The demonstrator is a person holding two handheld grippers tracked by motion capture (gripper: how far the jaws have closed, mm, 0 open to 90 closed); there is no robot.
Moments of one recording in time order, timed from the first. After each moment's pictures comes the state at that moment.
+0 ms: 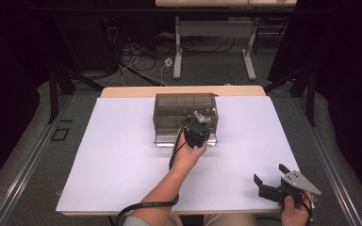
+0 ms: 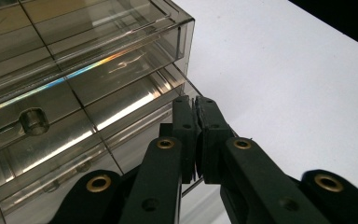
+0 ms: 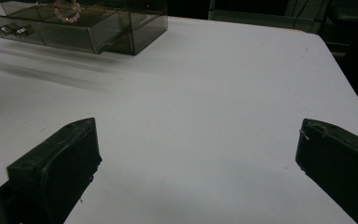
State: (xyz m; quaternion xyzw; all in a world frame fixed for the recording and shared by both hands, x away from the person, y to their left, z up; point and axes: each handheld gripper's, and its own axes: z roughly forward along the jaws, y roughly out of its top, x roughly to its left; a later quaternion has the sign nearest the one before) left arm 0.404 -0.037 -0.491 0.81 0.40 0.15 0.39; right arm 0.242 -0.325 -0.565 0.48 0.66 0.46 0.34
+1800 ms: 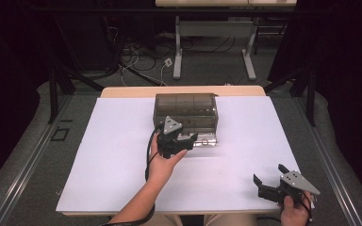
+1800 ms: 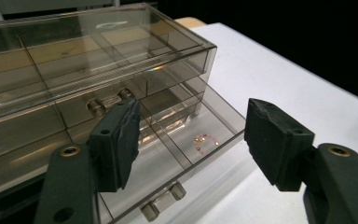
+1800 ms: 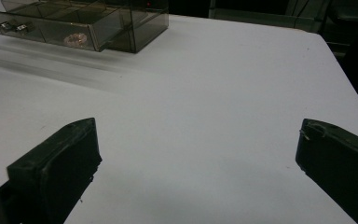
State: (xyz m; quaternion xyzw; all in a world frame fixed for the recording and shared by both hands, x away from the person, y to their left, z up) left arm 0.369 0.048 -0.485 0.76 0.38 0.16 0.51; right arm 0.242 -0.323 -0.566 0.48 0.67 0.46 0.34
